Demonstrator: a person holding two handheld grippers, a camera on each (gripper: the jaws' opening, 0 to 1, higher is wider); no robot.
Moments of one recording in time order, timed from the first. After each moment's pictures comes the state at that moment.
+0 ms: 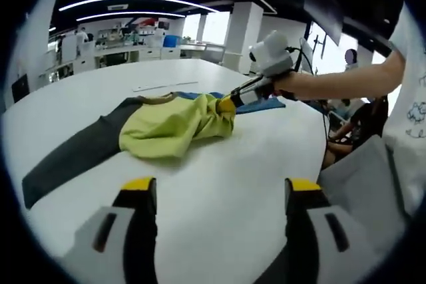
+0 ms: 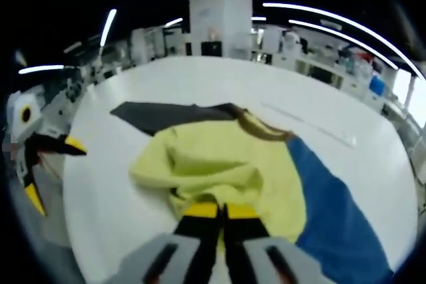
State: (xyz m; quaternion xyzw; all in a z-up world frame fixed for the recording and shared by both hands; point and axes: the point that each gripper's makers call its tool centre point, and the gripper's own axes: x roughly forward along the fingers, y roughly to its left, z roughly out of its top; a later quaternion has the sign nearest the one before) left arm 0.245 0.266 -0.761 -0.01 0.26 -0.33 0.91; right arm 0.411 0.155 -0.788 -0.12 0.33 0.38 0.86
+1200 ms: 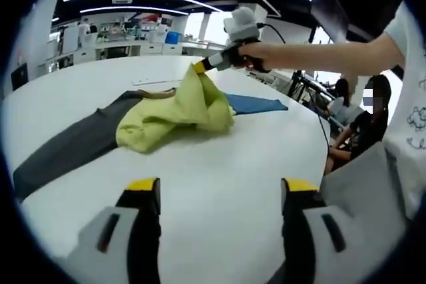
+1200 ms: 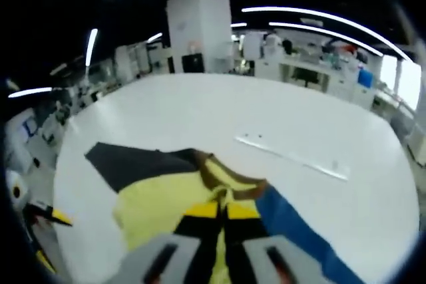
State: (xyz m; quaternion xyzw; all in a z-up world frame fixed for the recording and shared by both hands) left arm 0.261 0.267 -0.774 -0.04 0.27 -0.33 0.90; right arm 0.528 0.175 -0.770 -0.08 0.33 0.34 0.88
